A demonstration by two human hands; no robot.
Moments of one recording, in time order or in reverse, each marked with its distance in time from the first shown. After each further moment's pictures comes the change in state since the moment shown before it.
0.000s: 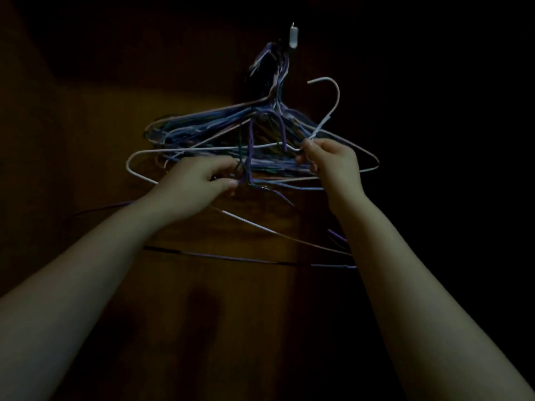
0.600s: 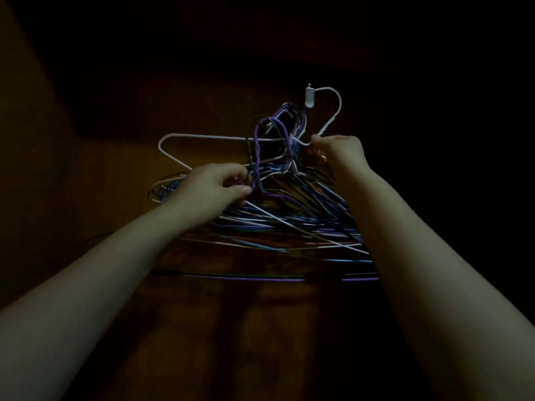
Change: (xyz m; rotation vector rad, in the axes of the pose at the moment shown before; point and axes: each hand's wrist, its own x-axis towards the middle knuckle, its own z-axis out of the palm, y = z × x) left_hand 0.088 -0.010 -0.017 -0.024 0.159 -0.100; right_hand 0.145 -0.031 0.031 0.030 -0.002 0.128
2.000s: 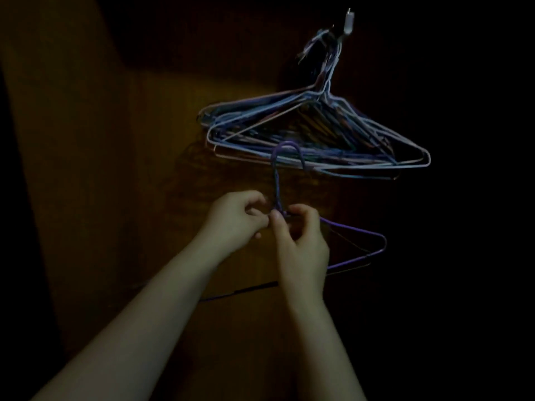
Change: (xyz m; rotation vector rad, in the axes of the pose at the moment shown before) left_hand -0.154 -0.001 0.031 -0.297 -0.077 -0.392; right_hand -0.280 0.088 0.045 -0.189 0.062 -0.043
